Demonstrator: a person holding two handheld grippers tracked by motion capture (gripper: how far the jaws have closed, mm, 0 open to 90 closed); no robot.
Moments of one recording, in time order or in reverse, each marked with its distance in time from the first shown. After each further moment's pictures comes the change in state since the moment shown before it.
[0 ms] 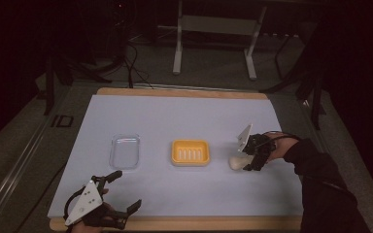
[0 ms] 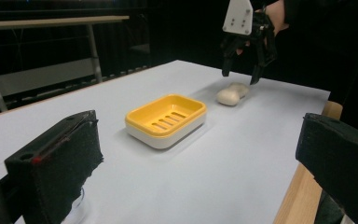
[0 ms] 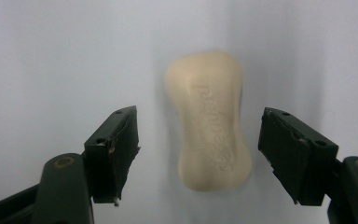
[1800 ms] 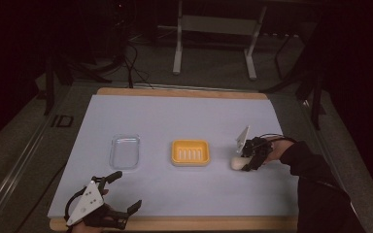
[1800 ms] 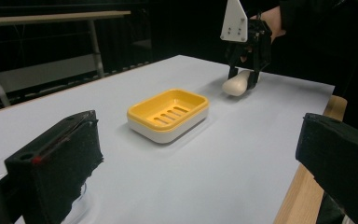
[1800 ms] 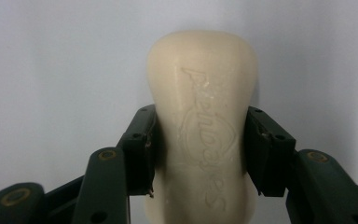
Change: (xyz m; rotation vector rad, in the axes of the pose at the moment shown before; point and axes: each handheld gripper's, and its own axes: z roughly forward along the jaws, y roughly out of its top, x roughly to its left) left arm -0.001 -0.003 0.001 0.019 0.013 0.010; right arm -0.008 -0.008 0.024 0.011 0.074 0.054
